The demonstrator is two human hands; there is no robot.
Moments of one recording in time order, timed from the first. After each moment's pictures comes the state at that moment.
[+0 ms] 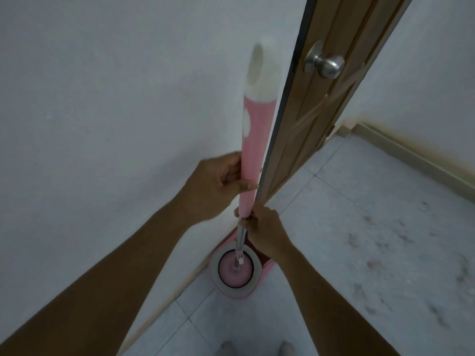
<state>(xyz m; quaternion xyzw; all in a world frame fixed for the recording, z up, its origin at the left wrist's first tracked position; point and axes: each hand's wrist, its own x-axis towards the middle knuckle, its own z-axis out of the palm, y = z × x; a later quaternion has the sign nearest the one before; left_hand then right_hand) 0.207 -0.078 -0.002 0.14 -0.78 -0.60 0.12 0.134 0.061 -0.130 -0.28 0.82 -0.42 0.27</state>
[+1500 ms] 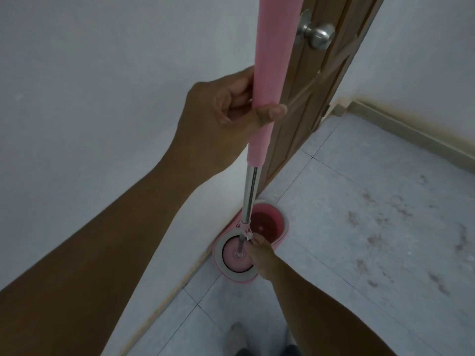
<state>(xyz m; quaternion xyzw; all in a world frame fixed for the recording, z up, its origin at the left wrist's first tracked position) 0.186 -0.059 0.068 0.05 -0.81 -0.52 0.26 0.185 0.090 -0.291 0.08 0.77 -0.43 0.47</state>
